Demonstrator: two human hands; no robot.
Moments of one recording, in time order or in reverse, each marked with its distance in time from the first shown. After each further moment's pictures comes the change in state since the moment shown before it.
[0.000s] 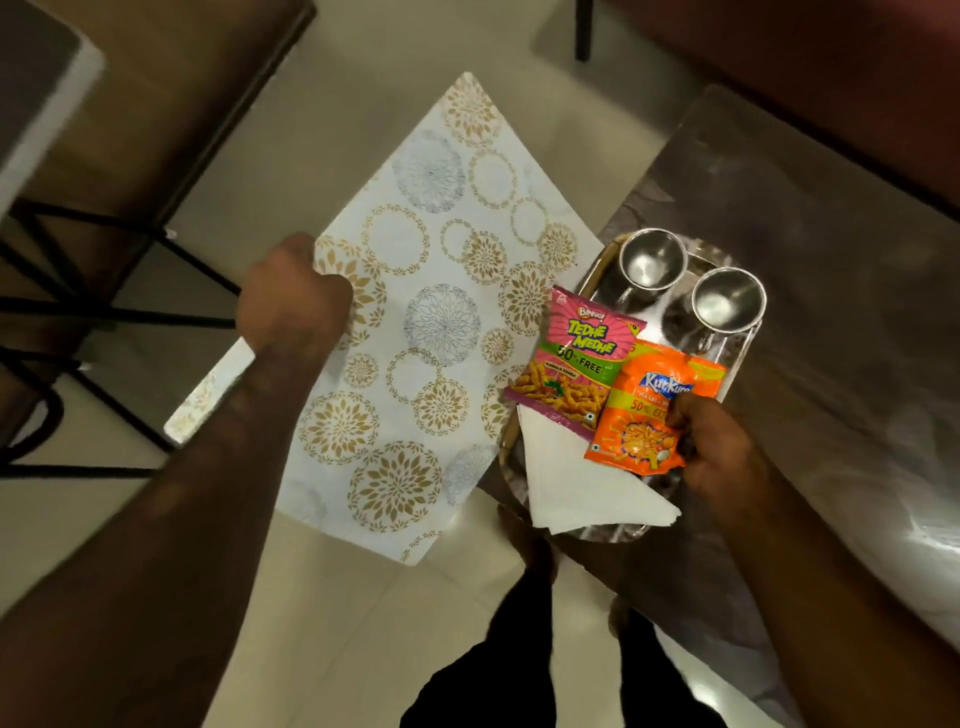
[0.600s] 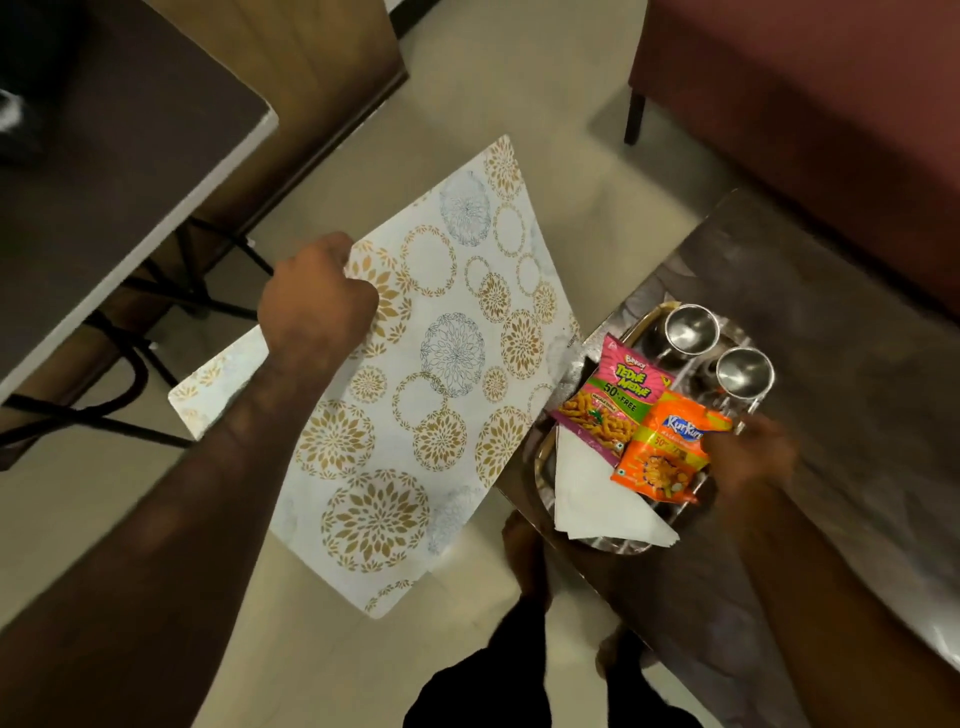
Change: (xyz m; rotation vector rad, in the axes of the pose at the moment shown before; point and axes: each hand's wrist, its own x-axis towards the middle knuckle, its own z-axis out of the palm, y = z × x) left_hand -0.034 -0.014 -0.111 -0.090 0.070 0.117; right_hand -0.043 -0.028 -0.018 -0.409 0.263 -0.479
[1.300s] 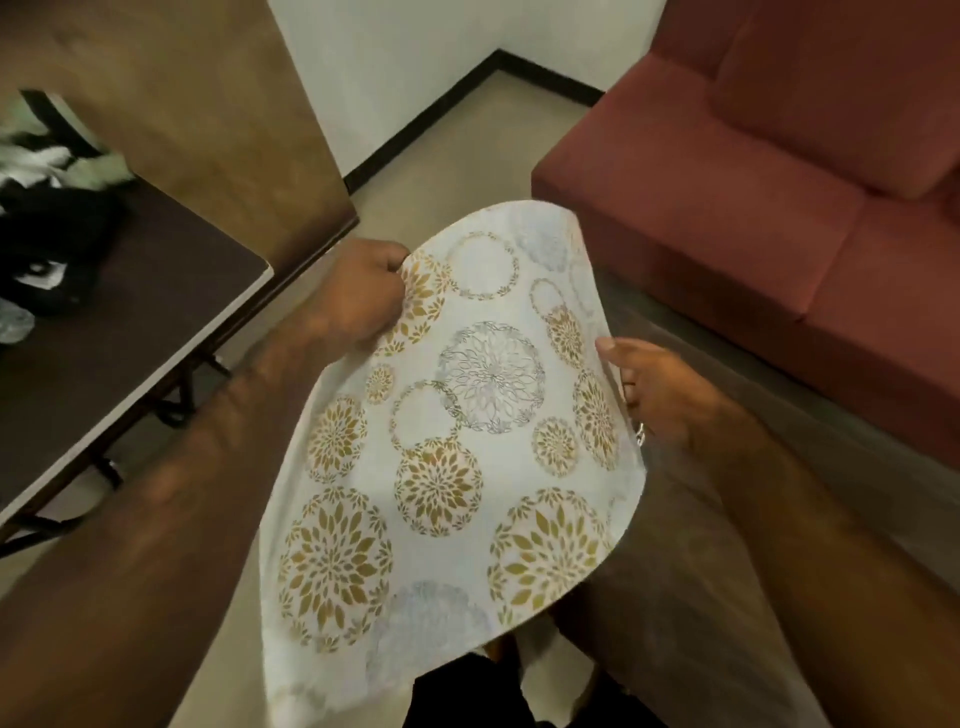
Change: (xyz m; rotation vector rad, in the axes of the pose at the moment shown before) left_hand -0.012 0.129 -0.125 -0.542 -0.380 0.239; right_hand -0.110 -0.195 -0.118 0.202 -0.685 -0.177
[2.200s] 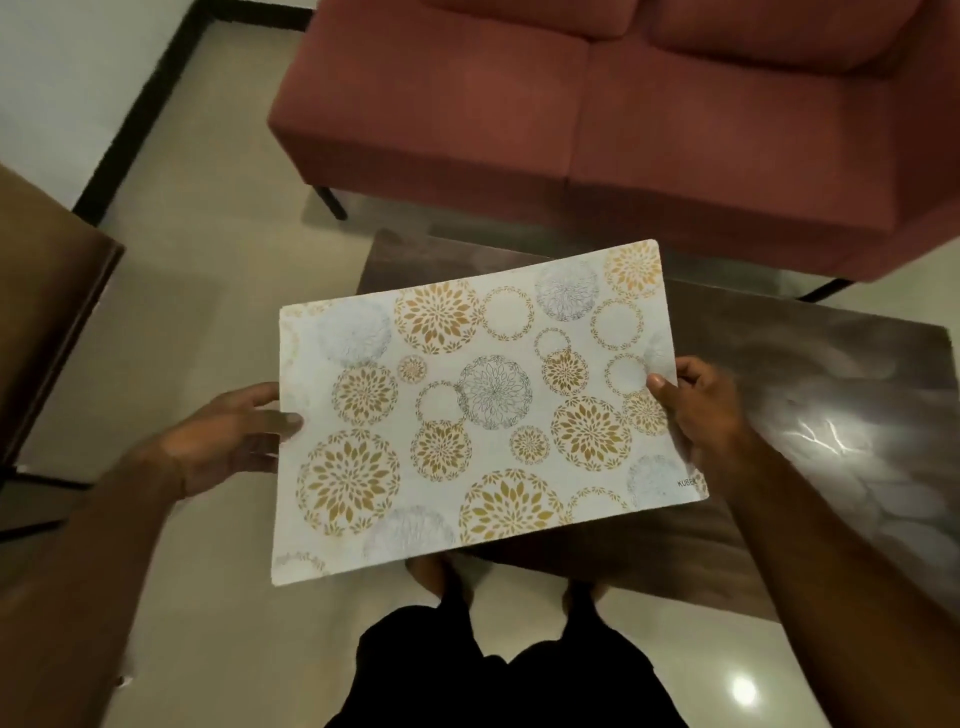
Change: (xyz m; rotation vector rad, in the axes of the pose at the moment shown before) left_hand -0.057 -0.051 0.169 -0.173 -0.655 -0.428; right_hand -0.157 0.226 -0.241 0.328 0.733 -0.005
